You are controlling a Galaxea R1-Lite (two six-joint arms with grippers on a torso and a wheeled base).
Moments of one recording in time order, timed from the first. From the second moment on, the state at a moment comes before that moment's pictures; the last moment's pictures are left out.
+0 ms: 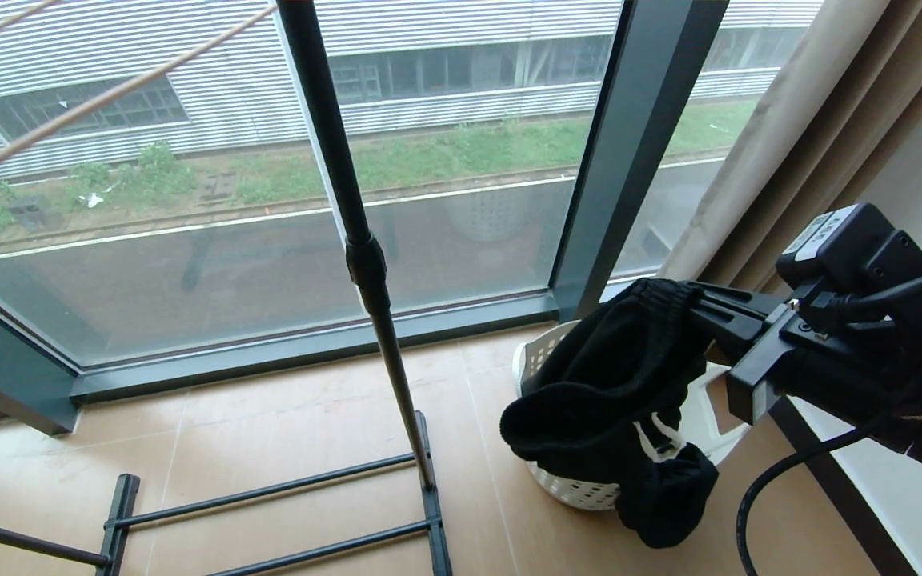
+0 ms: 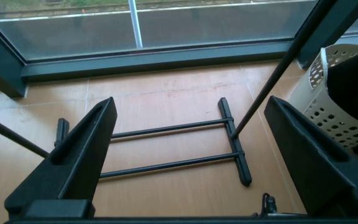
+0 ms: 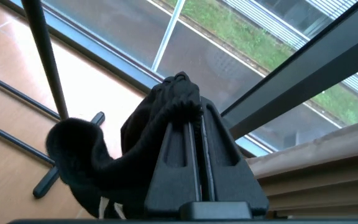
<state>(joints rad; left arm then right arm) -0.01 0.00 -0.03 0.09 0.07 -0.03 0.63 1.36 -0.62 -0.66 -0.14 -0.48</state>
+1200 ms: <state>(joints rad) -0.01 0.00 -0.03 0.09 0.07 -0.03 0.62 1.40 -0.61 -0.67 -0.14 -0.47</state>
